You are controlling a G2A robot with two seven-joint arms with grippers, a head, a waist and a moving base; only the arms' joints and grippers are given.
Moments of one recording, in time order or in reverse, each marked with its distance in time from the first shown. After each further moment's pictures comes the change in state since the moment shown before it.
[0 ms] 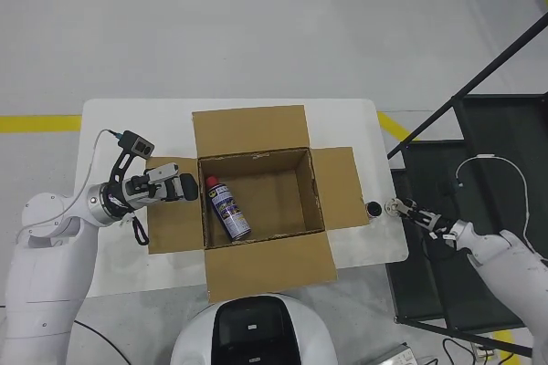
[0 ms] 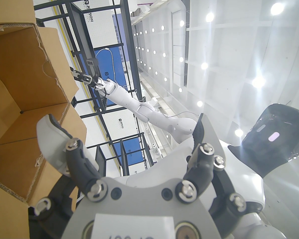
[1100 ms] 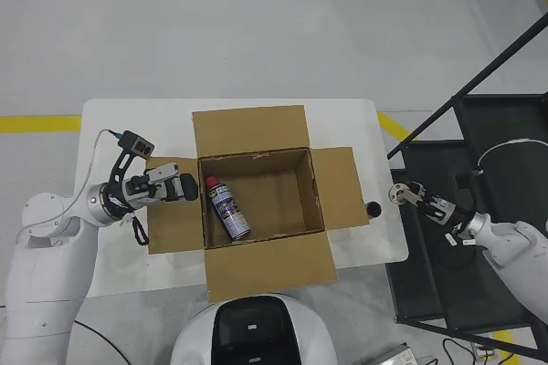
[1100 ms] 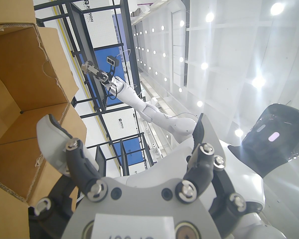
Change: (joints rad) left arm 0.000 0.000 0.000 0.000 0.000 0.000 0.000; right arm -0.225 0.164 0.202 -0.387 -0.177 -0.131 -0.244
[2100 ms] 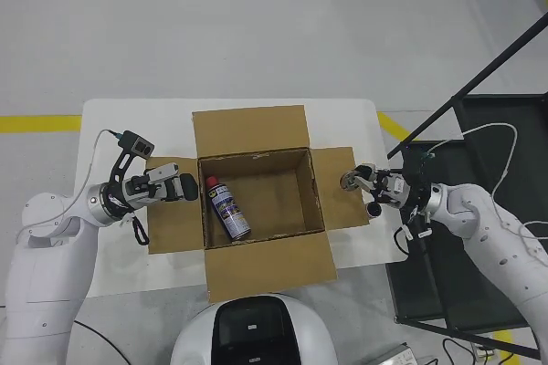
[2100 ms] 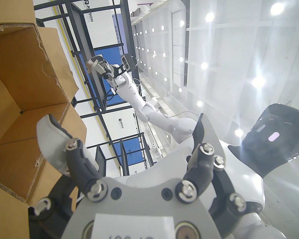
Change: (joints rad) left arm 0.000 0.000 0.000 0.000 0.000 0.000 0.000; right arm 0.144 -0.108 0.010 -0.211 -0.731 0.000 -0.375
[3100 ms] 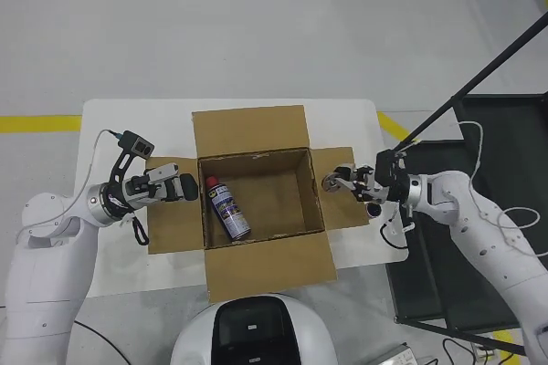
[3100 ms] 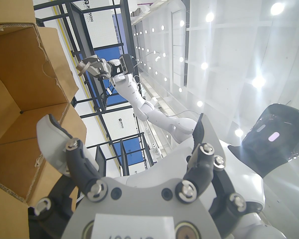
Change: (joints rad) left arm 0.000 0.000 0.000 0.000 0.000 0.000 0.000; right arm 0.103 -0.052 -0.060 -0.050 -0.170 0.000 -0.008
